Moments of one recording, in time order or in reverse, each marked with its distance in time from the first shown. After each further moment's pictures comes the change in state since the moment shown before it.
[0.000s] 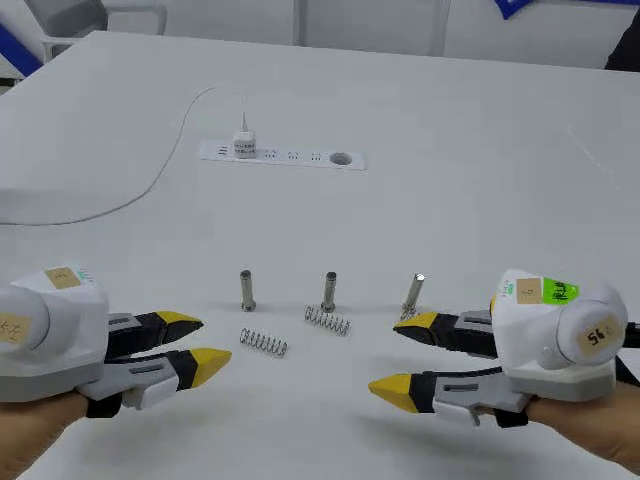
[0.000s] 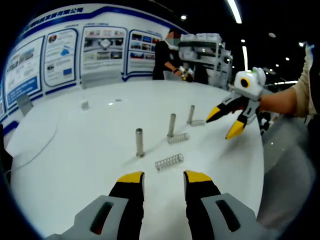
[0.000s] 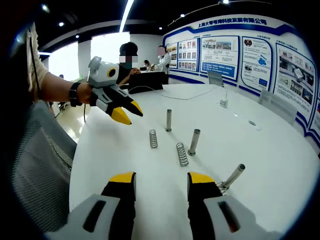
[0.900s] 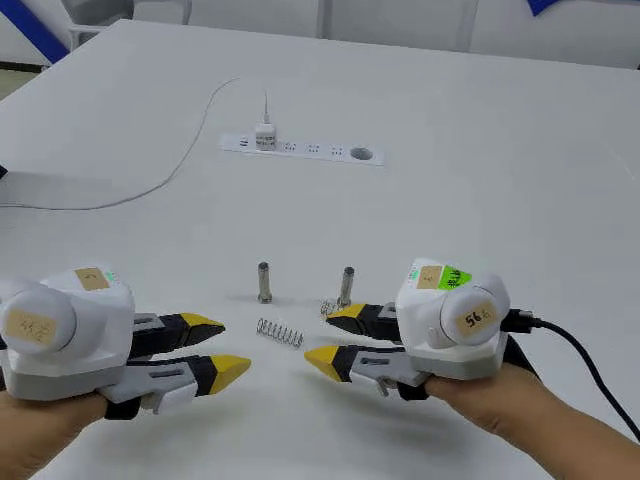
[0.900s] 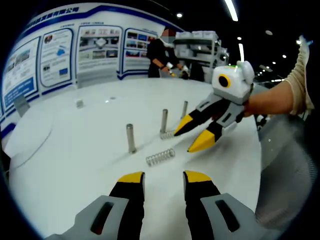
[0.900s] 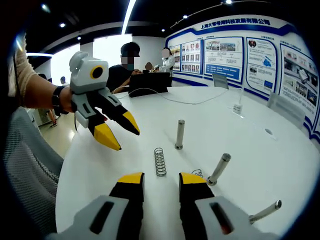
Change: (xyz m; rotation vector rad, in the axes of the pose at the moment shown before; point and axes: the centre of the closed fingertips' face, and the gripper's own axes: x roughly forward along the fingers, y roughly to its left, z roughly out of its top) left arm 0.002 -0.012 -0.008 0.017 0.018 -0.027; right arm 0.076 0.012 0.024 -0.001 -0.030 0.025
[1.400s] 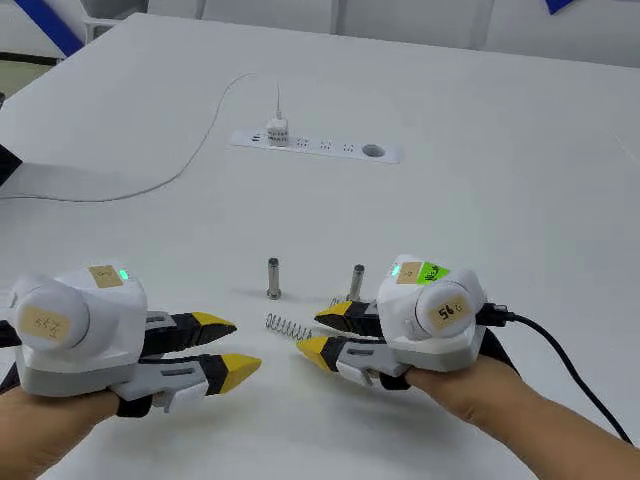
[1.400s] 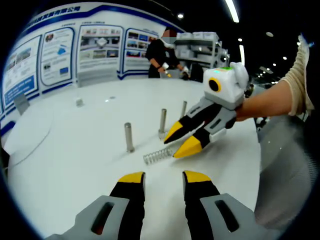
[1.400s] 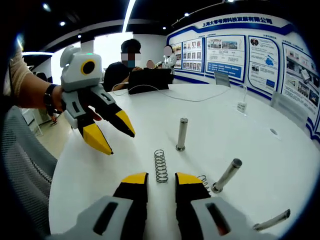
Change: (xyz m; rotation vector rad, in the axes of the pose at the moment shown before) left arm 0.001 -0.003 -0.002 -0.013 -0.007 -0.001; right arm 0.021 -0.002 -0.002 -0.005 0.022 0.009
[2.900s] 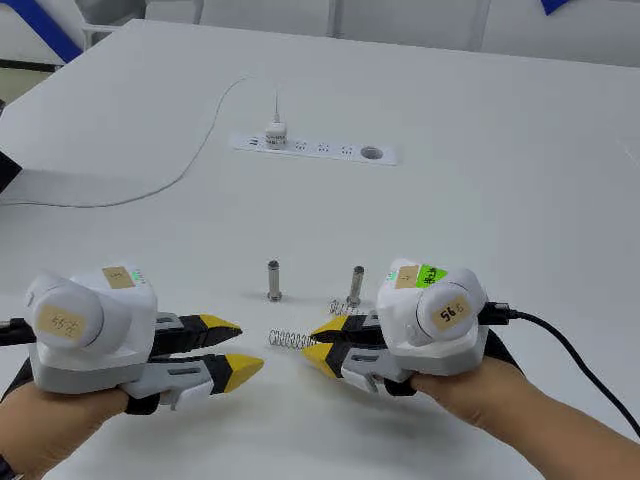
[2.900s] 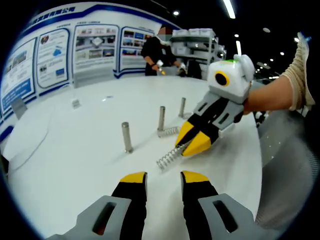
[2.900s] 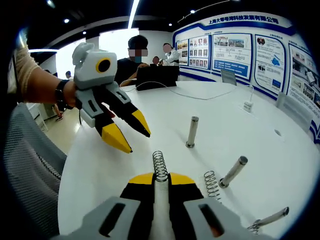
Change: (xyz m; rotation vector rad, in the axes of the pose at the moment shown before) left arm 0.009 0.000 -0.003 0.034 0.025 -0.018; right arm -0.013 0.018 -0.002 -0.024 0.038 0.055
